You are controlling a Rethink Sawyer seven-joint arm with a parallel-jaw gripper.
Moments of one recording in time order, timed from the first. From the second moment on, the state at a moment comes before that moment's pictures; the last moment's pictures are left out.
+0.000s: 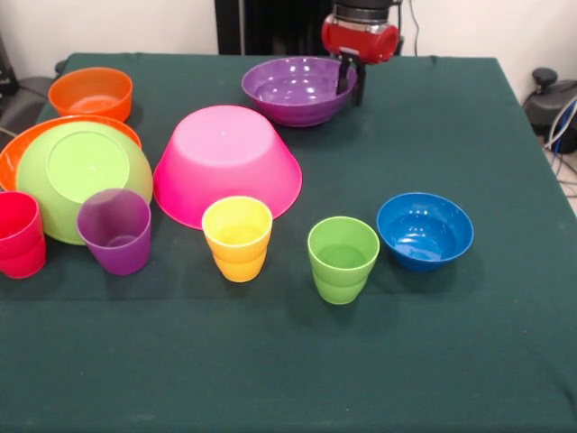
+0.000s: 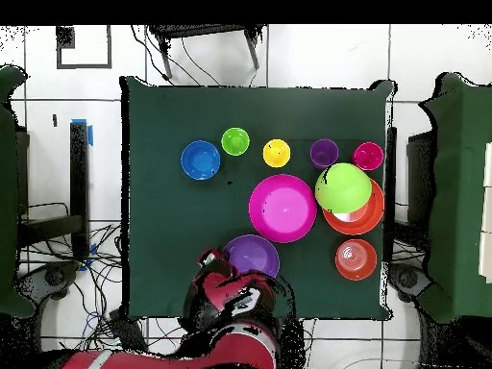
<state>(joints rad) 0.03 -0.48 -0.20 2.01 -0.46 -0.29 2.98</state>
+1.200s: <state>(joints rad) -0.24 -0.91 -0.02 2.07 -0.49 0.14 2.98</state>
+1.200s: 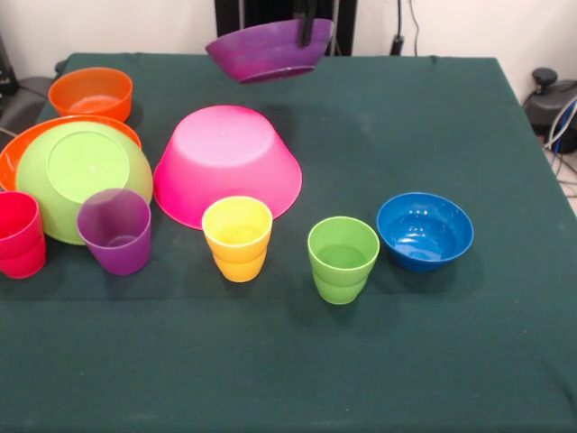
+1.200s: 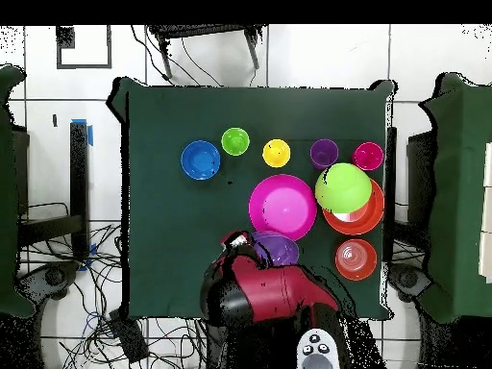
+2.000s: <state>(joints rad) -0.28 -0.89 0.03 1.93 -0.49 0.29 2.98</state>
